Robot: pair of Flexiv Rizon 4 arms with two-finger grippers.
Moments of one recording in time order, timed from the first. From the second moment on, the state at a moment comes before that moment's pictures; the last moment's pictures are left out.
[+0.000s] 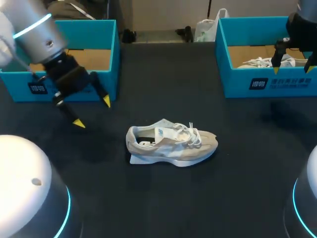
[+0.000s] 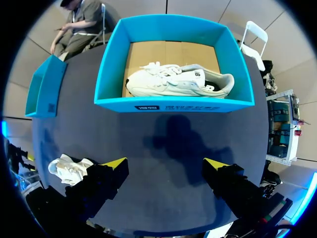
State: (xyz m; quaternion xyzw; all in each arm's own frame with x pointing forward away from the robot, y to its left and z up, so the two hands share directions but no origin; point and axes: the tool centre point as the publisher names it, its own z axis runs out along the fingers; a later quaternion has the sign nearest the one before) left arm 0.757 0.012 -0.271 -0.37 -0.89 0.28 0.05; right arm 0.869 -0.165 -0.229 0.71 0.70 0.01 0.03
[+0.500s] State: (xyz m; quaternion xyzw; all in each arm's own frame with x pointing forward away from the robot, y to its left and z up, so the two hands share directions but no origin) left arm 0.753 0.037 -0.285 -0.21 -0.89 0.41 0.03; right arm 0.869 -0.166 -0.229 0.71 0.70 0.01 0.03
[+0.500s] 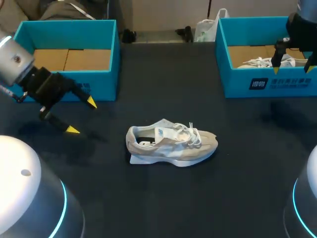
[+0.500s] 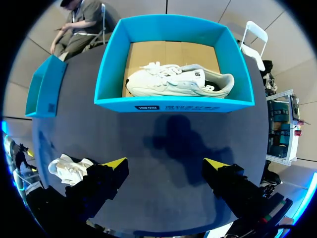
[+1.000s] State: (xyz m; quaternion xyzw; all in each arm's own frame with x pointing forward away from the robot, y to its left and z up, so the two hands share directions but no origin) left arm 0.745 0.061 -0.320 -0.07 -0.84 0.53 0.05; right arm 0.869 -0.165 -0.229 0.71 0.70 0.01 0.03
